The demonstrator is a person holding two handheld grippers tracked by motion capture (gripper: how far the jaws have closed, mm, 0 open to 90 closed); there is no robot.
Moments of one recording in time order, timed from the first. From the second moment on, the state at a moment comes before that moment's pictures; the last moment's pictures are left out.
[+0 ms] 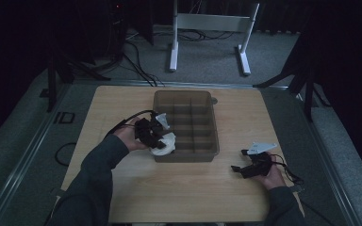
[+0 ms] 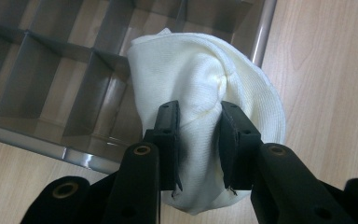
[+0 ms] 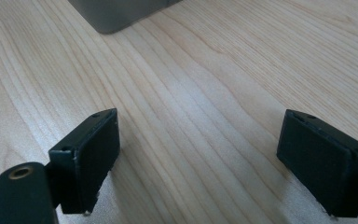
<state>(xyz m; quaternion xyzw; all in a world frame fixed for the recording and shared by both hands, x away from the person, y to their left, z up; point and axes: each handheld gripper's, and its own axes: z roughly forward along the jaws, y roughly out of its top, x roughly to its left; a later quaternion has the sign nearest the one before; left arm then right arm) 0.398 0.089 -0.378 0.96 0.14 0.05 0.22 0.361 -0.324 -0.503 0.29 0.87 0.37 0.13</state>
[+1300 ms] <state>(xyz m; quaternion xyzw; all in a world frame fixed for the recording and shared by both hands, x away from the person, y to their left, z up) 0.418 0.071 -0.412 0.97 0.16 0.02 0.17 0.361 -0.324 -0.503 0.29 0.87 0.37 0.13</state>
